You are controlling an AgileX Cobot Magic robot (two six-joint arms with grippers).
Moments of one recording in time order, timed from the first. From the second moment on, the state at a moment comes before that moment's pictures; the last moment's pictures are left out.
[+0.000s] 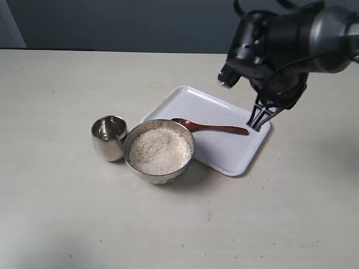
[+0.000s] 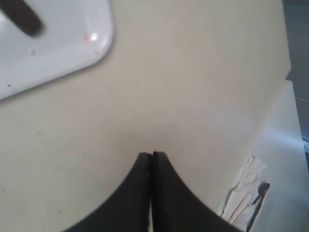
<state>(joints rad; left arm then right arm) -0.06 0.05 0.01 0.07 0.30 0.02 0.76 1.83 -1.24 -0.79 1.15 0.23</state>
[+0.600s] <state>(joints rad) -0.06 0.05 0.01 0.07 0.30 0.02 0.76 1.10 -1.15 -0.69 1.20 0.31</state>
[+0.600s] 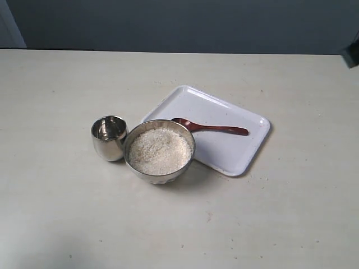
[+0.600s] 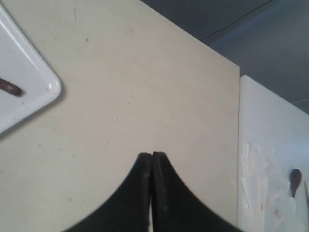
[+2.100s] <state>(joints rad) -0.06 0.05 0.01 0.07 0.30 0.02 0.13 0.12 -0.53 -0.32 0.56 0.42</state>
